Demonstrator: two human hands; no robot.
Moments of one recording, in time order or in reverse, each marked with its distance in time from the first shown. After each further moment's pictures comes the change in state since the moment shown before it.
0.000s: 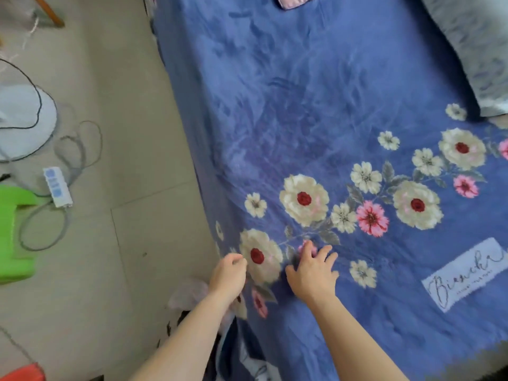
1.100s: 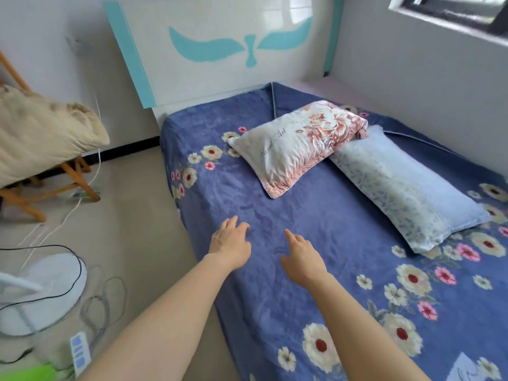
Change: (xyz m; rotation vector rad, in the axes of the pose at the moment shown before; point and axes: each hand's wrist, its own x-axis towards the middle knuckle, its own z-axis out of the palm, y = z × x) left_hand -0.071 0.389 -0.296 0.791 0.202 0.807; right_hand -0.084 -0.232 -0.369 0.132 0.390 -0.359
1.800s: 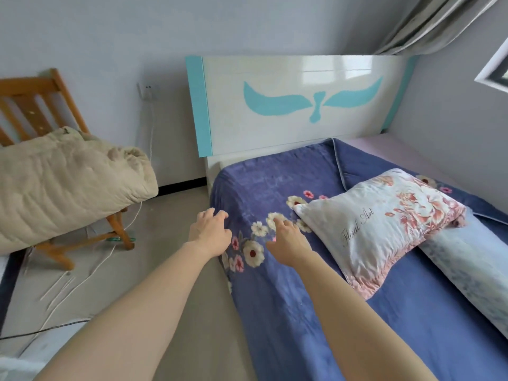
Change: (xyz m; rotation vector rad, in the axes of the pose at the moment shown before) left_hand 0.254 -0.315 -0.286 -0.014 0.179 -0.143; right_hand 0.332 -0.383 -0.050 -0.042 0.048 -0.158
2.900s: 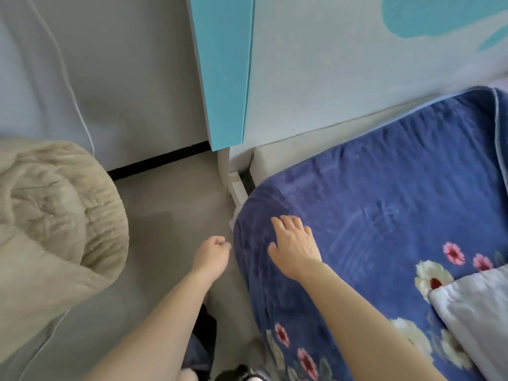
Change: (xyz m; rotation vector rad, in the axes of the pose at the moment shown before) left_hand 0.617 -0.260 0.149 -0.628 -0.420 -0.559; right_hand 0.653 -0.105 0.175 -0.232 -0.311 0.018
